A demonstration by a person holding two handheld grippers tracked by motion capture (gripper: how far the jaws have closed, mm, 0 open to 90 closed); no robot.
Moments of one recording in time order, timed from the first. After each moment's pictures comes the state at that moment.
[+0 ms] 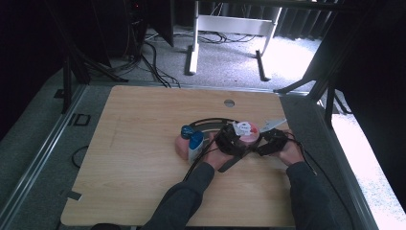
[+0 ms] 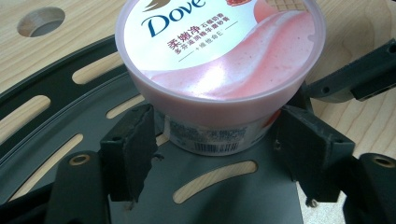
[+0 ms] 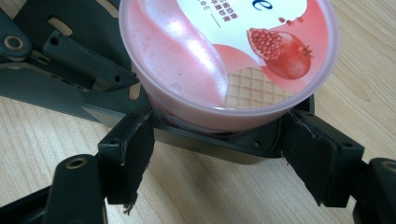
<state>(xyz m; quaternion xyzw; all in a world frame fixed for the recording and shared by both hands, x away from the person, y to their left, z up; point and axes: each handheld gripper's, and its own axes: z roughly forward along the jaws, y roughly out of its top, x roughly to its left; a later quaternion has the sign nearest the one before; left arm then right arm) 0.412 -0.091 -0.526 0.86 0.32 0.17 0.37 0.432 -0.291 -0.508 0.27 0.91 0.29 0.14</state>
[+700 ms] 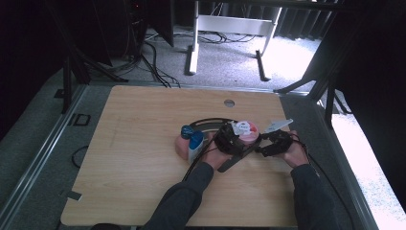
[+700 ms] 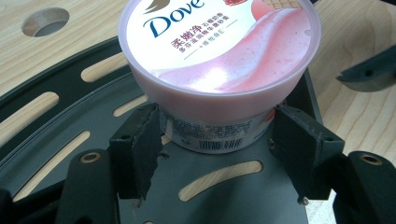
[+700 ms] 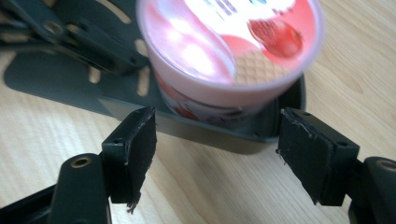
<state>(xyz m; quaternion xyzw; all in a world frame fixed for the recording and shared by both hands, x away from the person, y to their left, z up) 0.413 -0.087 -0.525 0.85 0.32 0.16 0.37 0.424 -0.303 -0.500 0.27 0.90 0.30 0.13</state>
